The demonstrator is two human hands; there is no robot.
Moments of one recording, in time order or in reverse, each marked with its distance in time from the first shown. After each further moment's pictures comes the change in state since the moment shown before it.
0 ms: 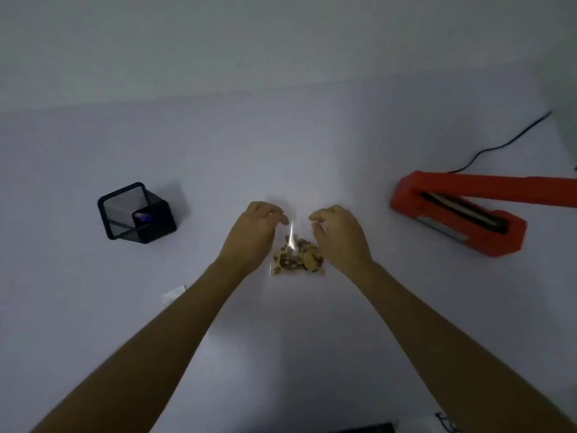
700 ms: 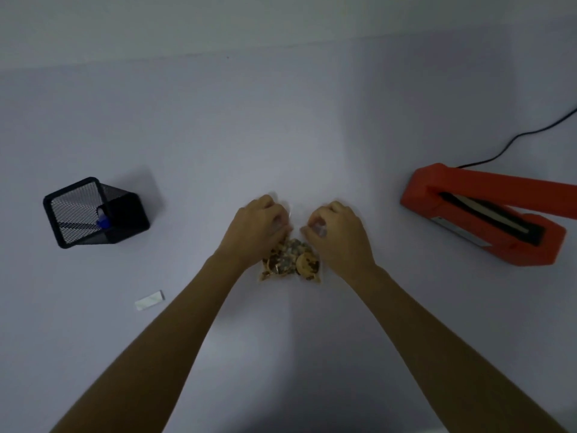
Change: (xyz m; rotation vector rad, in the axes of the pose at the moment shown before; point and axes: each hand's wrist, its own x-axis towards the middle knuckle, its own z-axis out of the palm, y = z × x) left_hand 0.037 -0.006 0.034 -0.169 -0.188 -0.193; right_hand 0.025 0.029 0.016 -0.060 -0.065 0.017
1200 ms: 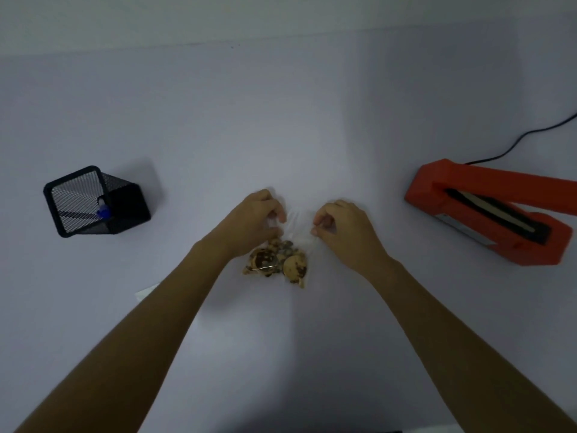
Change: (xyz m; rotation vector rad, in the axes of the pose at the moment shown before) left_hand 0.001 -0.015 -0.010 -0.157 -0.188 -0.006; right_hand 0.002 0.016 -0.007 0.139 -0.145 -0.031
